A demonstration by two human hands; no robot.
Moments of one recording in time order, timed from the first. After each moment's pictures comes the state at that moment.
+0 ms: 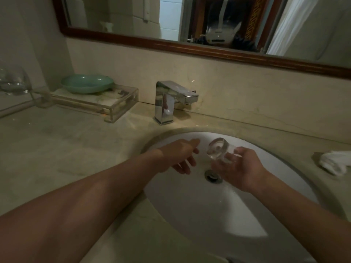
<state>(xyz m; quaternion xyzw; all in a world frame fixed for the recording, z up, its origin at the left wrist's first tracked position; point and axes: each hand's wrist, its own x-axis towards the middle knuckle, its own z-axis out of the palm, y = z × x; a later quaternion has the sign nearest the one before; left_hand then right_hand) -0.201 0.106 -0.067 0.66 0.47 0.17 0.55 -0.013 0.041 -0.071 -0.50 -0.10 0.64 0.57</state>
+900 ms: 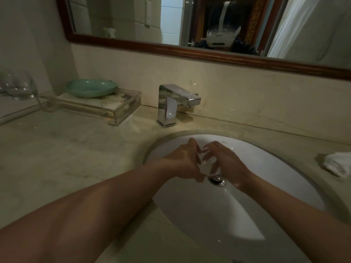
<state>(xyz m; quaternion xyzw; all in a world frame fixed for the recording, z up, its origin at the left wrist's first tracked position) -0.200 0.094 -0.069 0.81 0.46 0.14 0.33 -0.034 0.048 -0.076 -0.62 -0.61 0.32 0.39</state>
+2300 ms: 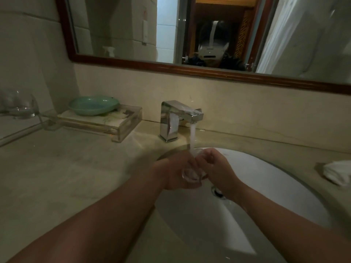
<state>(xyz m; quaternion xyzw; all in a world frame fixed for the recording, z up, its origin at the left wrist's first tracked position) -0.222 0.120 -0.066 0.45 0.41 0.19 0.77 -0.065 0.080 -0.093 -0.56 -0.56 0.32 0.53</state>
